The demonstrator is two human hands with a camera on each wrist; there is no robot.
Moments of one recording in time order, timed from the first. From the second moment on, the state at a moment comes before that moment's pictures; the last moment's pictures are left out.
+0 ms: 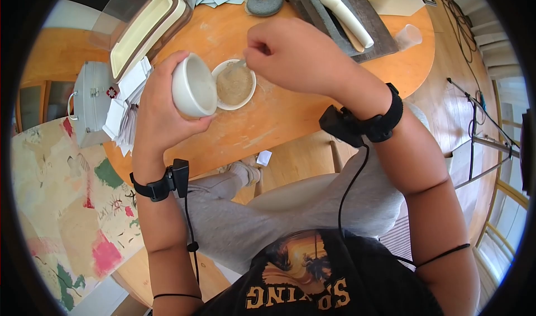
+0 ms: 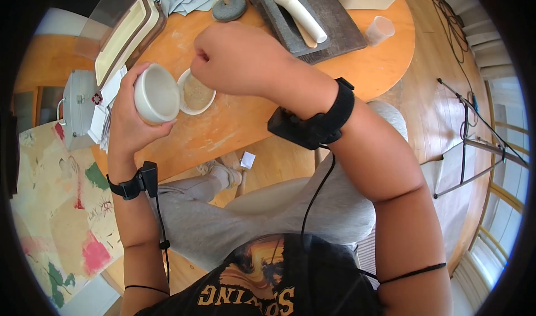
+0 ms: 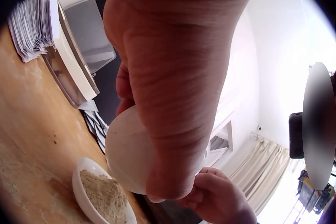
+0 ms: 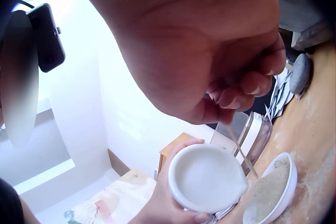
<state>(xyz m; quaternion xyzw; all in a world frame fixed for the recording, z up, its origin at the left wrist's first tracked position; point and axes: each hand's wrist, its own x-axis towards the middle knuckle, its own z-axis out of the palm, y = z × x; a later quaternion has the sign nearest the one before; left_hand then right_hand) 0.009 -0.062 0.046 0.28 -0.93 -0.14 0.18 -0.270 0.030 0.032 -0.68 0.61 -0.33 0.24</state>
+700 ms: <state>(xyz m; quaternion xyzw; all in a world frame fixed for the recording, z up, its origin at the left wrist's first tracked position) 0.020 -0.067 0.043 0.29 -0.93 -0.16 0.17 -0.255 0.032 0.036 -0.68 0.58 -0.35 0.28</state>
